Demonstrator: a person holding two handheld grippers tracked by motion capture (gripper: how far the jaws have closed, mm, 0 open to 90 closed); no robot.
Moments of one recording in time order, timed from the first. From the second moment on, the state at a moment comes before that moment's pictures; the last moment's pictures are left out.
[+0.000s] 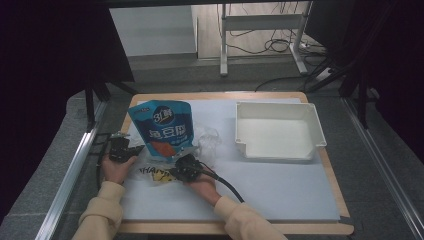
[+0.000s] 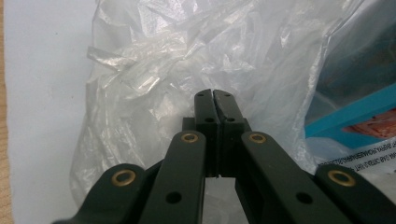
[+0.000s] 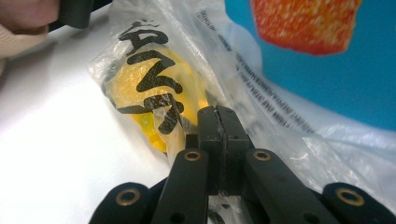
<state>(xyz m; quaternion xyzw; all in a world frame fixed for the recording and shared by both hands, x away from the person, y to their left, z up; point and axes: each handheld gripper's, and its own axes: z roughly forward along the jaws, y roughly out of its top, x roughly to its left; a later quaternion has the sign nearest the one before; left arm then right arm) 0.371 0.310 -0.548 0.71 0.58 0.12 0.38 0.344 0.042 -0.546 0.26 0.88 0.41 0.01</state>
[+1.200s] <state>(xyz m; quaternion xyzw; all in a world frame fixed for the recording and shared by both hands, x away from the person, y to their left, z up) 0.319 0.311 -0.486 0.69 0.52 0.14 0.48 0.348 -0.058 -0.477 0.27 0.83 0.49 0.05</state>
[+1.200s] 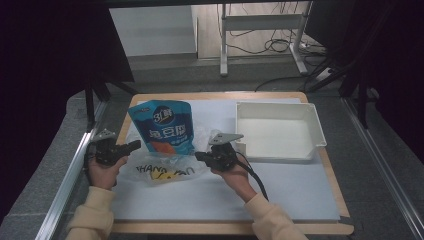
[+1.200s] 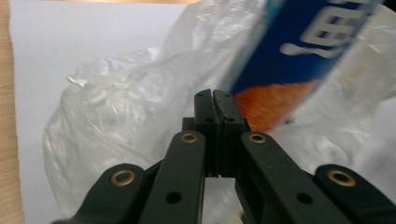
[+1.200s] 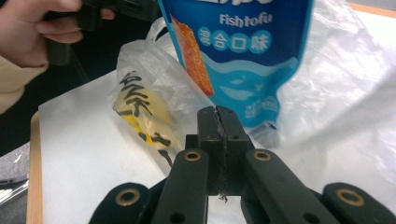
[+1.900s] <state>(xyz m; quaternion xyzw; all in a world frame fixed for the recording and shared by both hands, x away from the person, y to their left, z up) 0.264 0.295 -0.478 0.73 0.47 0.12 0.48 0.346 -0.090 -0.467 0.28 0.82 0.50 0.06</state>
